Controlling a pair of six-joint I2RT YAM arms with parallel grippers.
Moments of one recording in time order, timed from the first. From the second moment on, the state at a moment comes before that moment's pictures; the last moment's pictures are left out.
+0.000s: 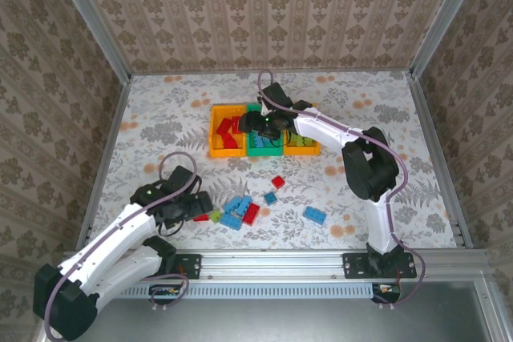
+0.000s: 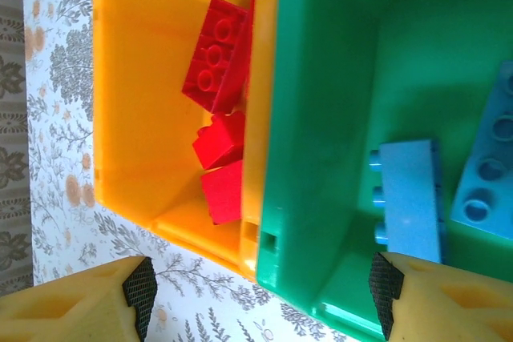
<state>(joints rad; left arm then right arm) -0.60 0.82 0.55 -1.02 -0.05 -0.93 0.57 2.07 1.64 -0.47 -0.29 0.72</state>
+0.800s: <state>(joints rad) -0.62 0.86 0.49 -0.88 0.02 -1.69 0.42 1.85 1.32 -0.32 -0.35 0.72</state>
